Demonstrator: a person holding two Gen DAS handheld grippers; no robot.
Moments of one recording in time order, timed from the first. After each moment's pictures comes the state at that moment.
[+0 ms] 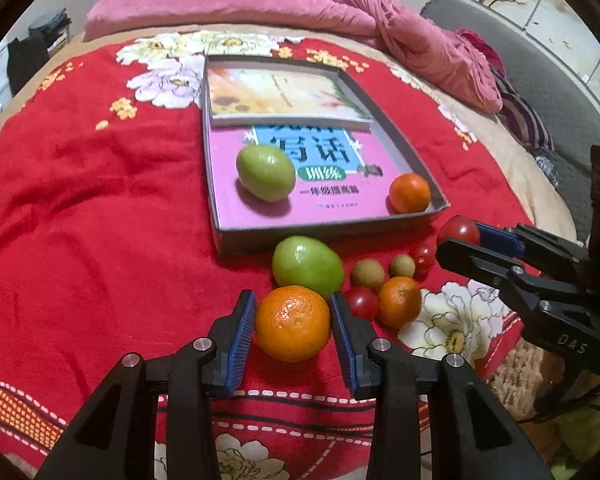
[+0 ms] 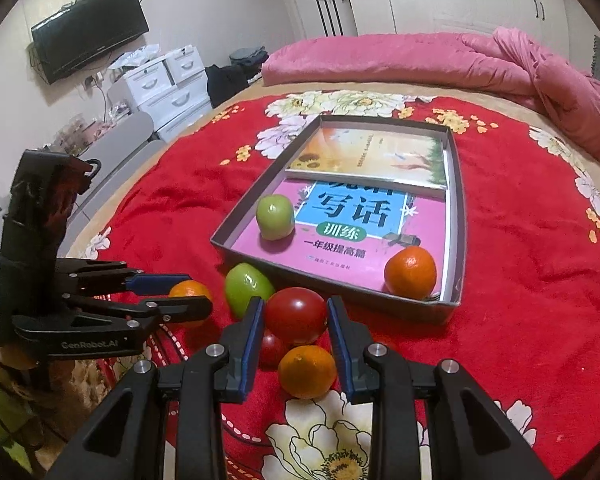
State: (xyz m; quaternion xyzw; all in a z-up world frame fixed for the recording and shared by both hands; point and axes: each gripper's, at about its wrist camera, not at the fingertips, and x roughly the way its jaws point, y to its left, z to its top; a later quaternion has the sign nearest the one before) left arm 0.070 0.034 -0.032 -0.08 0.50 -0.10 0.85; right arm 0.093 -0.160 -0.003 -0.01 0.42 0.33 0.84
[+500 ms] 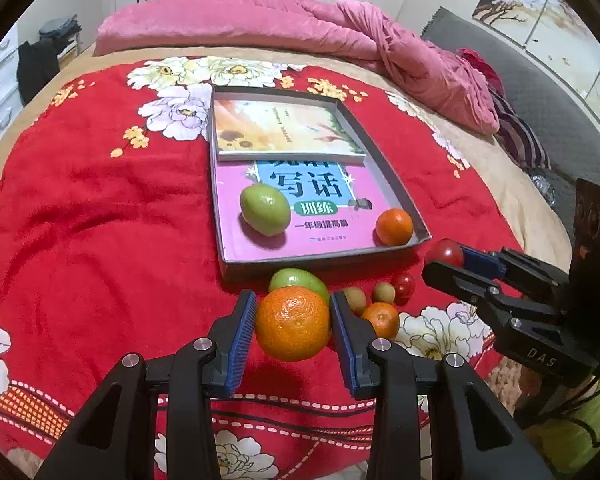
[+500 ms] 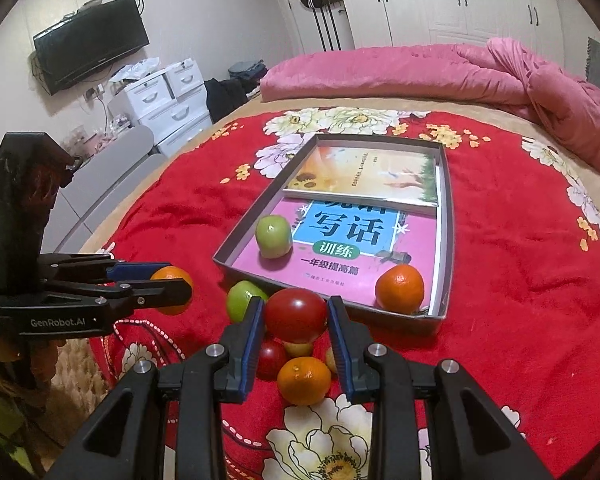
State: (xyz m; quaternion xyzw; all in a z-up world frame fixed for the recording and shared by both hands) left arm 0.066 0.039 0.000 -0.10 0.48 -0.09 0.87; right arm 0.091 -0.168 0.010 0.00 0.40 0.33 0.85
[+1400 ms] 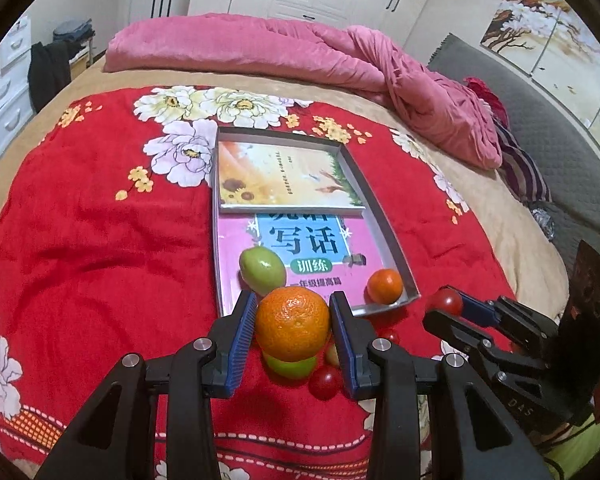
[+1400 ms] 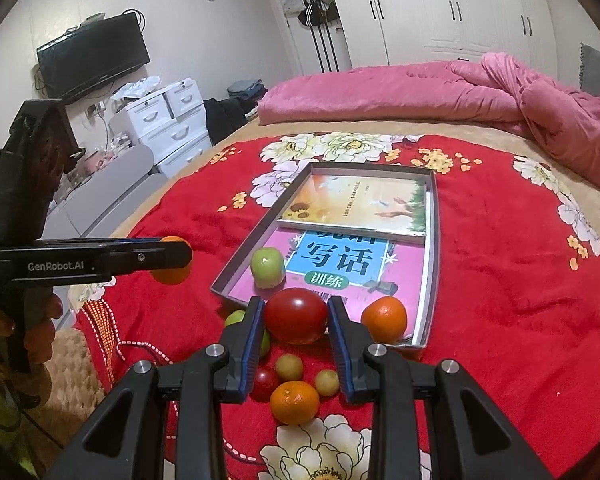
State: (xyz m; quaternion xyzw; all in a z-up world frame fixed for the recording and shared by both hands) left arm 0.098 0.043 0.033 -0.12 0.45 -0.07 0.88; right arm 0.099 -0.177 0.028 0.01 0.37 0.33 0.87
